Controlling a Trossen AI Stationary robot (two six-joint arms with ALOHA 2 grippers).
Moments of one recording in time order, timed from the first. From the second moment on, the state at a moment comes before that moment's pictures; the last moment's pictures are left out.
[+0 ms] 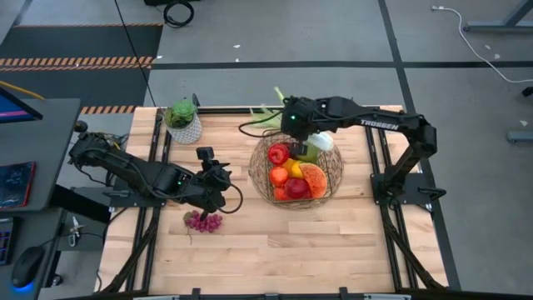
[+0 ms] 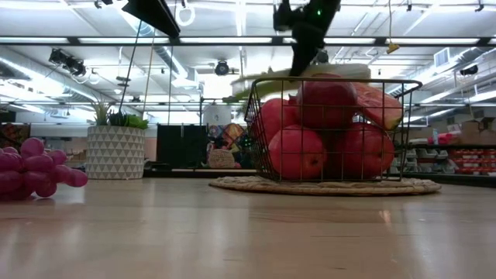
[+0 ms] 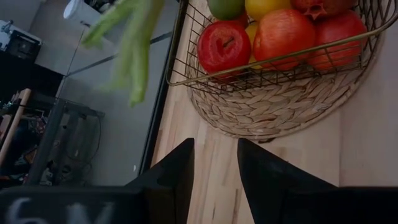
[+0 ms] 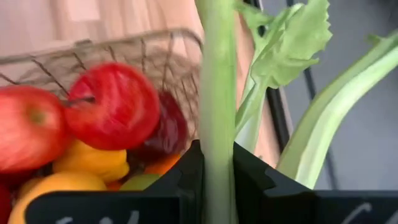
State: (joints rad) left arm -0.39 1.33 1.20 -0.89 -0.89 -0.12; right arm -0.26 1.65 1.62 -1.03 0.27 -0.13
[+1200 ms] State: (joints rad) left arm -0.39 1.33 1.20 -0.88 -0.89 -0.15; right arm -0.35 1.64 1.34 -0.60 -0.05 -0.70
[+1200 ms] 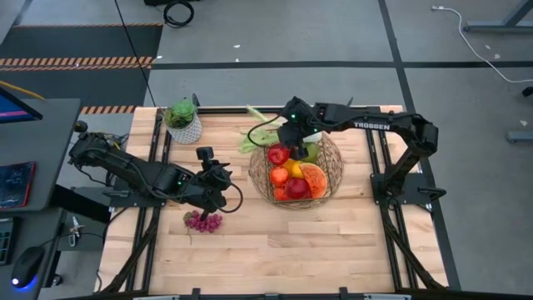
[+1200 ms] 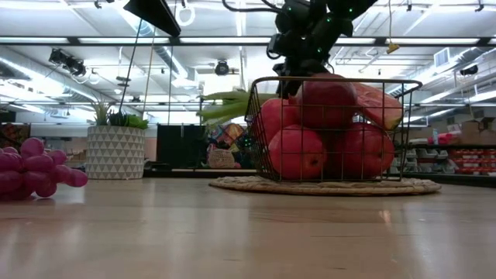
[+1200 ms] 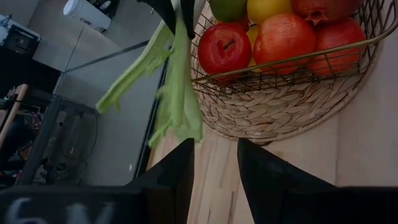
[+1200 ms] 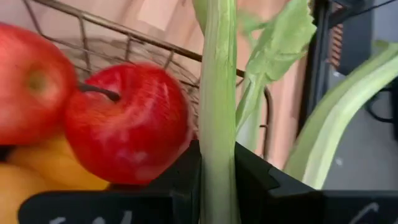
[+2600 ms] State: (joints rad) left arm -0.39 1.33 1.20 -0.88 -0.89 -0.14; right arm -0.40 1.58 1.51 -1.14 0.14 -0.37
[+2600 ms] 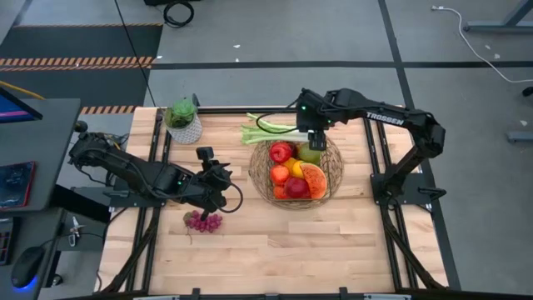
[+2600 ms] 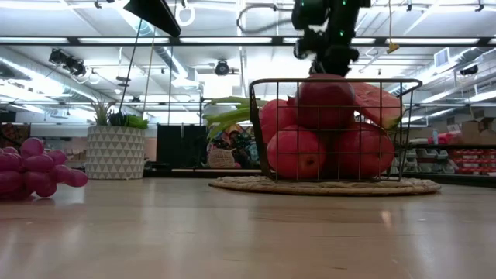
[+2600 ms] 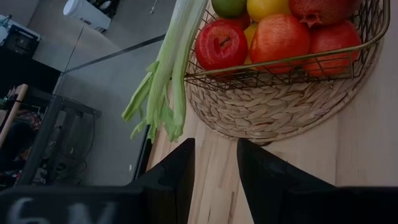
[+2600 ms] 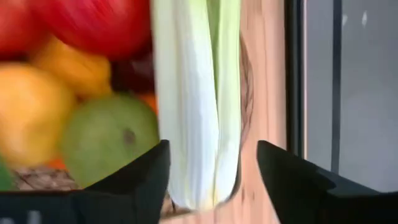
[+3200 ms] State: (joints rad) left arm -0.38 1.33 1.20 -0.86 -0.89 -0.14; right arm -0.37 1.58 1.41 -1.12 0.32 -0.36
